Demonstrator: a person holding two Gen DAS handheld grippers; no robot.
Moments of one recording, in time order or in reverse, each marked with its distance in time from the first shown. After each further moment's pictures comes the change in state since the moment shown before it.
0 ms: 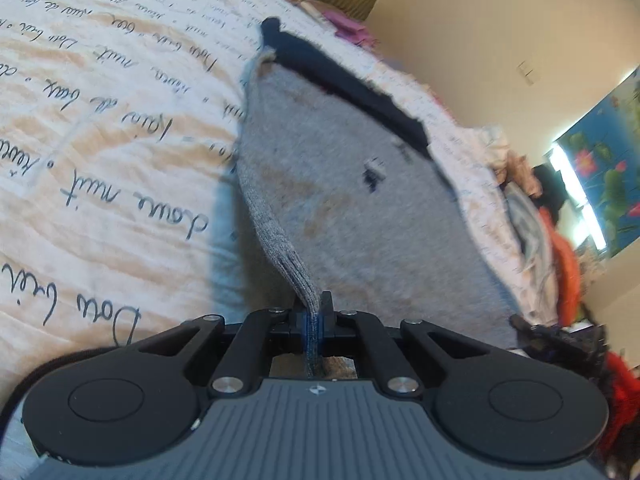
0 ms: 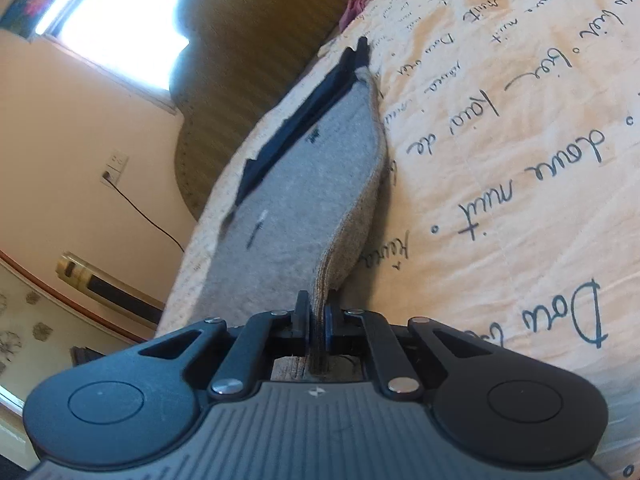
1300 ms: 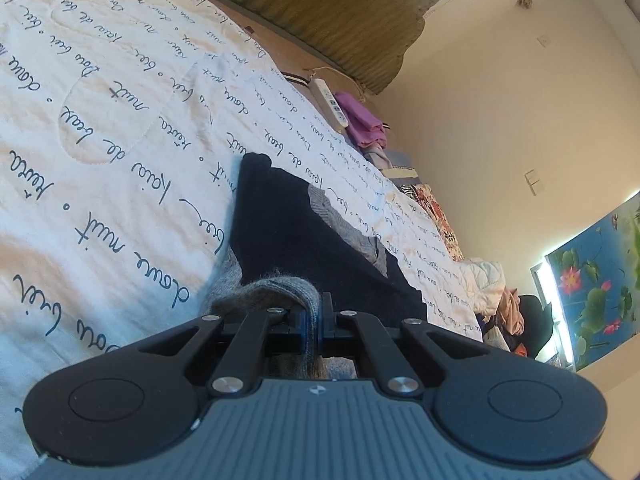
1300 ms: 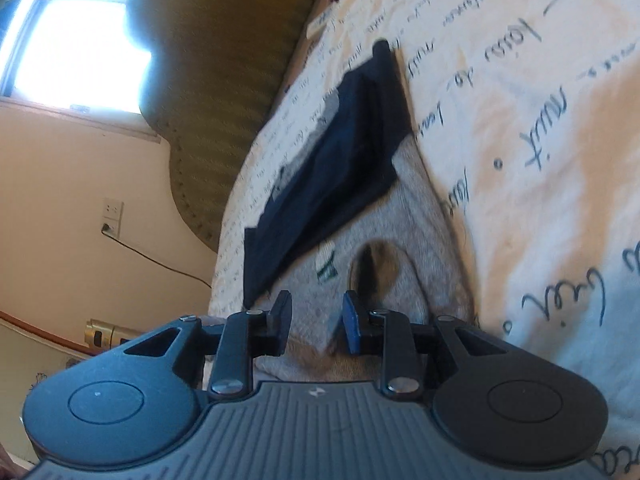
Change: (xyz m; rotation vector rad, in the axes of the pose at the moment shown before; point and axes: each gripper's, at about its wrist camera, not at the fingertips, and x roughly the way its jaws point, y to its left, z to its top) left arm 0.116 0.019 0.229 -0.183 -0.149 -0.061; right arm 0.198 -0.024 0.206 0.182 0.191 0.064
